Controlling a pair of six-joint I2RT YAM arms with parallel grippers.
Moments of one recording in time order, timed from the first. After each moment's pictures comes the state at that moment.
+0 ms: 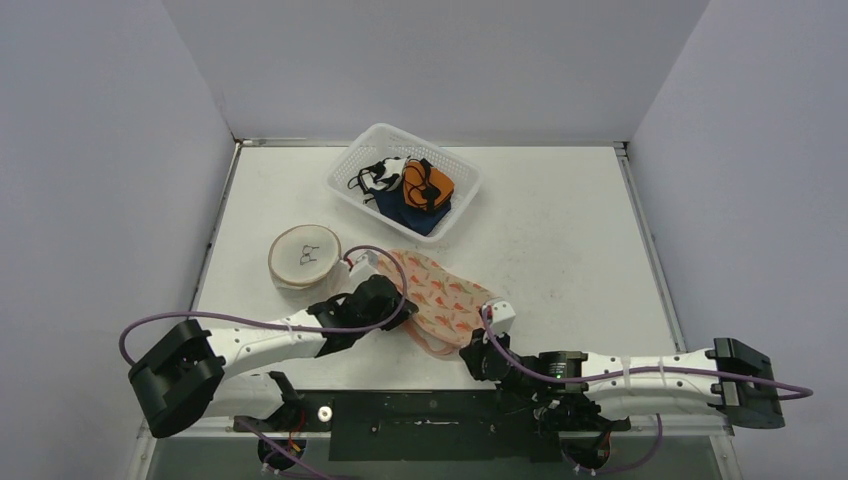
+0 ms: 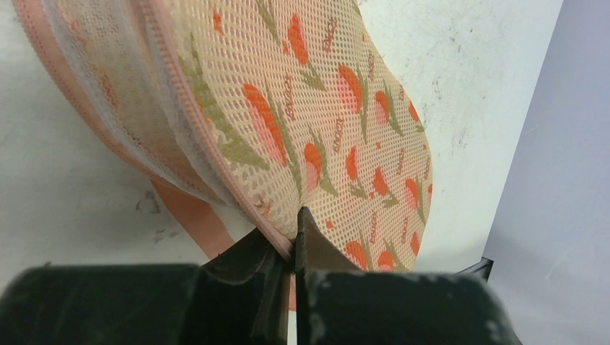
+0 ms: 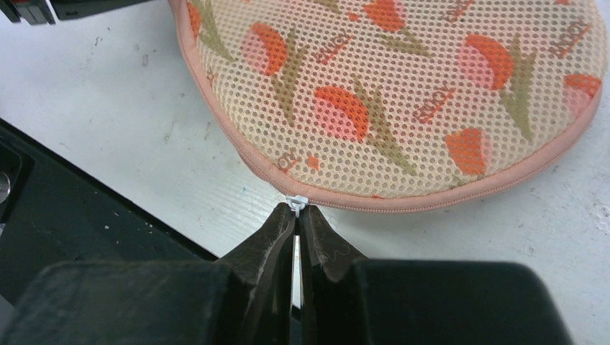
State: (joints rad) left arm -0.94 1.23 0.51 0.00 -0.28 -1.31; right arm 1.41 0.87 0.32 -0.17 0.58 0.85
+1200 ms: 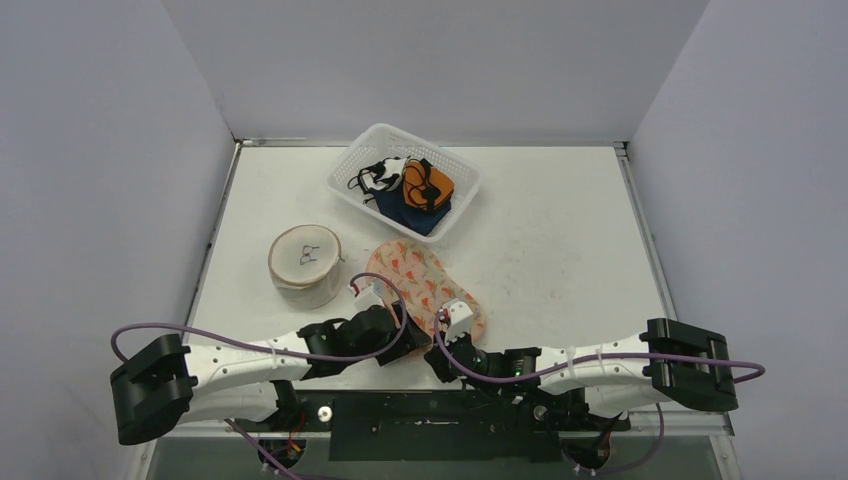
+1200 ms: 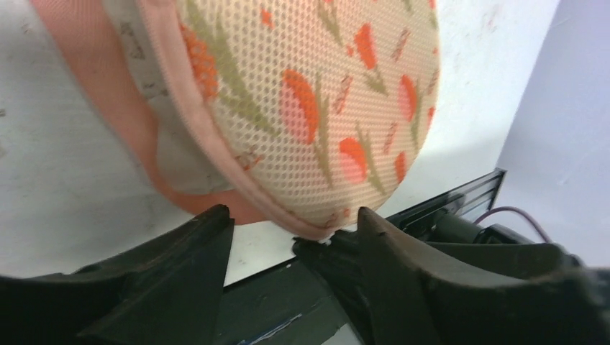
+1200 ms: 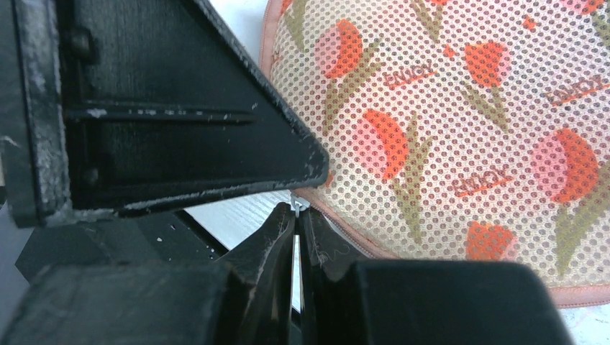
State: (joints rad) left arm -1.12 1.09 0.42 -0.10 -0.20 -1.39; right arm 1.41 1.25 0.42 0.19 0.46 0.72
